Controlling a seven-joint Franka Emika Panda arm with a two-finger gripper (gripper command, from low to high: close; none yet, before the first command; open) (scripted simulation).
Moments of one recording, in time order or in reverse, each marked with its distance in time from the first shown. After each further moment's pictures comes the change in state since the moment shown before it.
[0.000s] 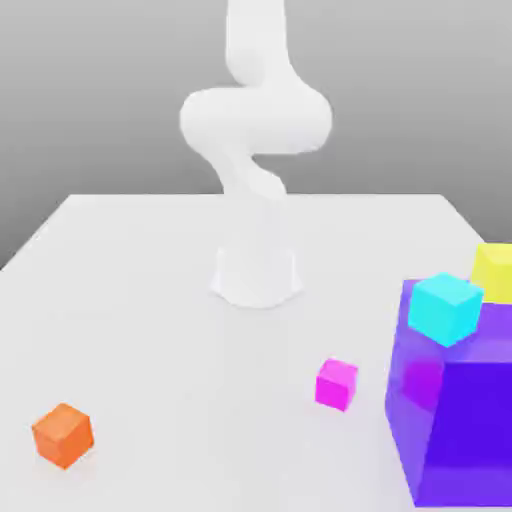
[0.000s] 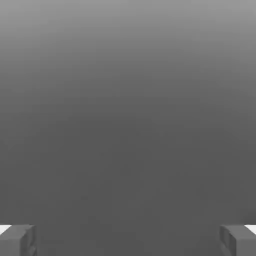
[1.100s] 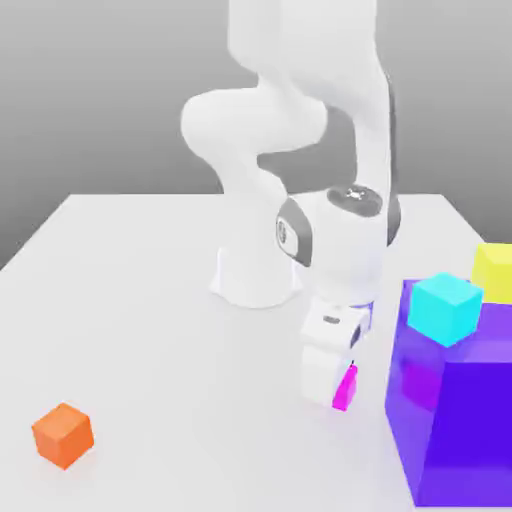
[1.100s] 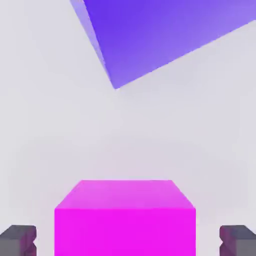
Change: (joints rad) arm 0.368 0.987 -0.002 -0.592 -0.008 0.797 -0.666
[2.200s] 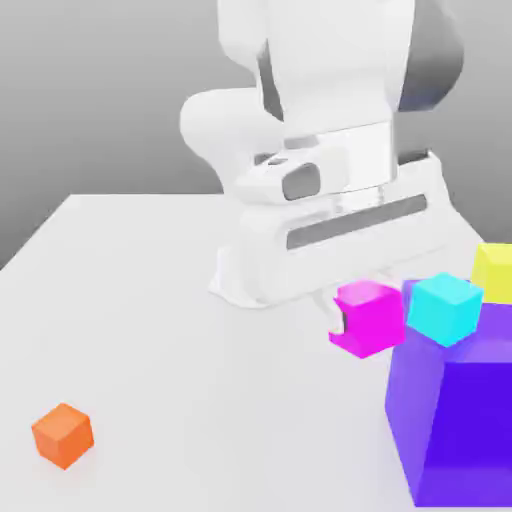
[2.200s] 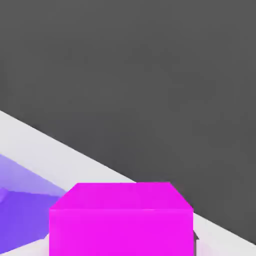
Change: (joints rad) arm -0.113 -0.409 -0.066 0.542 0.258 -0.722 0.207
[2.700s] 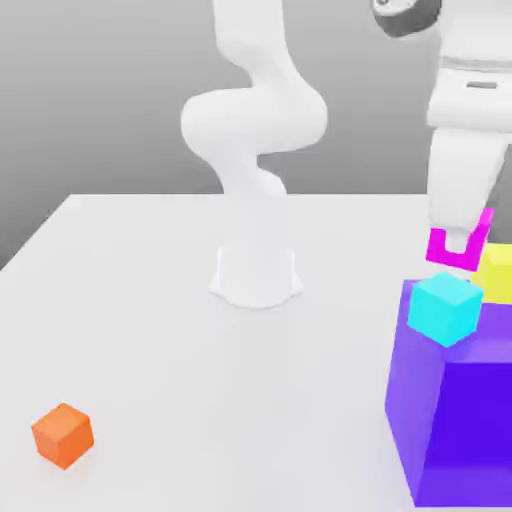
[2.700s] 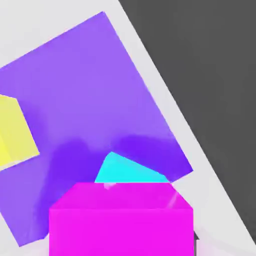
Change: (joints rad) arm 0.113 -0.012 0.131 0.005 -0.193 -0.247 -0.163
